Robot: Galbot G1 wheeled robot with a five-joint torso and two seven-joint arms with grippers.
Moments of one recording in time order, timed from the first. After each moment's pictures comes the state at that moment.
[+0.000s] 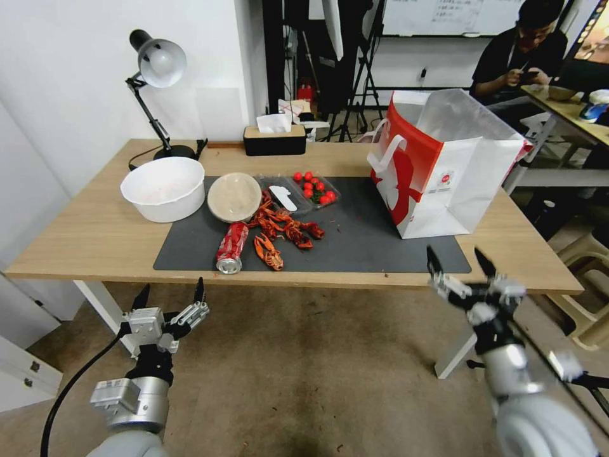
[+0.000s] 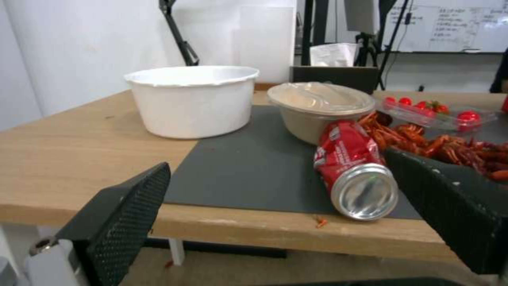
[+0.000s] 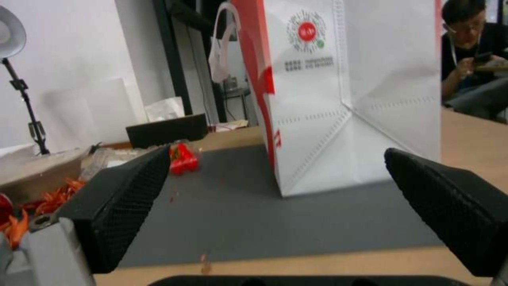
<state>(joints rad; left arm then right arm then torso) 1.78 -1.38 -0.59 -2.25 -0.26 -0.05 -0.13 -1.77 1.07 0.55 2.14 0.56 0.37 0.10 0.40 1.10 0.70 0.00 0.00</state>
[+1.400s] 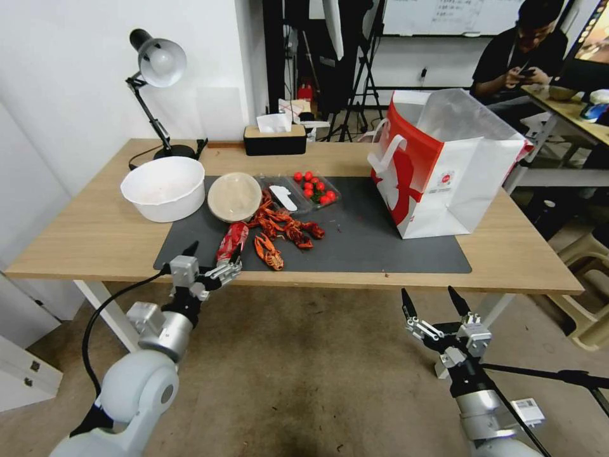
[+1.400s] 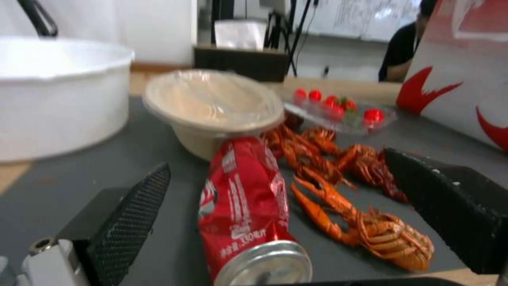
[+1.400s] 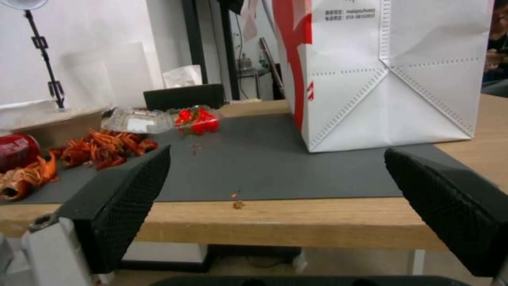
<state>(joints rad) 1.39 -1.09 -0.43 -2.13 -0.62 0.22 -0.14 -1.77 1.09 0.47 2.08 0.43 0.40 0.10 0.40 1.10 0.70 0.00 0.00</state>
